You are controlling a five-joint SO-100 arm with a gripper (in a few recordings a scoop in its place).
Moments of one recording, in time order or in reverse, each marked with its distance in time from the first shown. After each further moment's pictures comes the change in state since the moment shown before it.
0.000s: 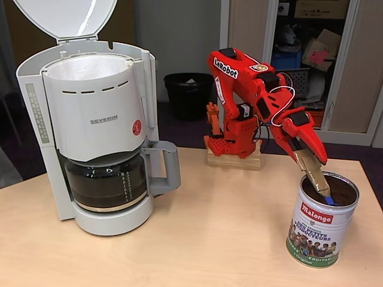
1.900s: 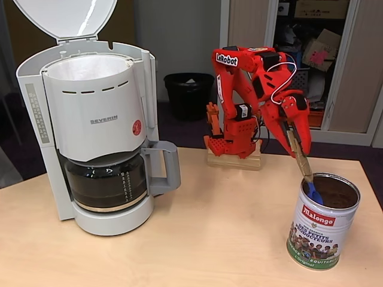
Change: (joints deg) arm 5.8 -4.5 -20.6 22.7 -30.5
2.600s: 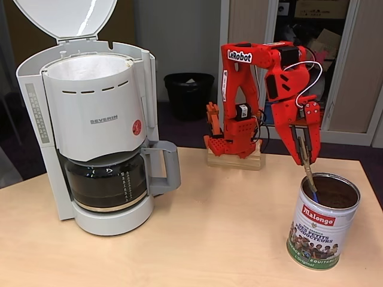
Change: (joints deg) arm 0.3 -25.9 -27.9 15.2 -28.9
